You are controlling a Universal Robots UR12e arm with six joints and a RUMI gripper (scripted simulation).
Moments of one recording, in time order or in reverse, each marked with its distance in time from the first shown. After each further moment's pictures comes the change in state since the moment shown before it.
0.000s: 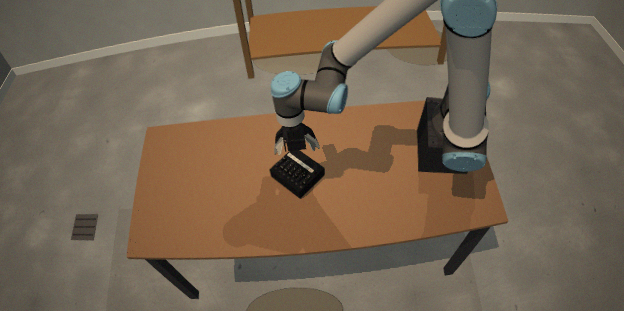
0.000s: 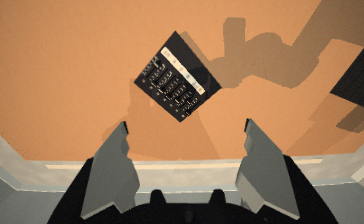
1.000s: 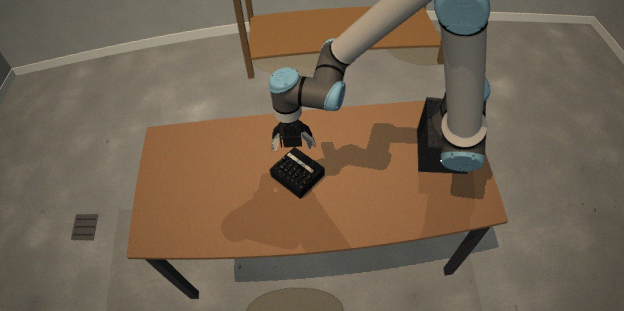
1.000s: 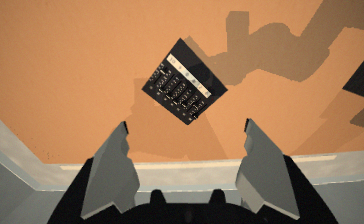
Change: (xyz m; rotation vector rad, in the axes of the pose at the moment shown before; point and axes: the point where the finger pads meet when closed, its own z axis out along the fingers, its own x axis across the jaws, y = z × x) arm -0.012 -0.014 -0.001 -0.011 -0.024 0.056
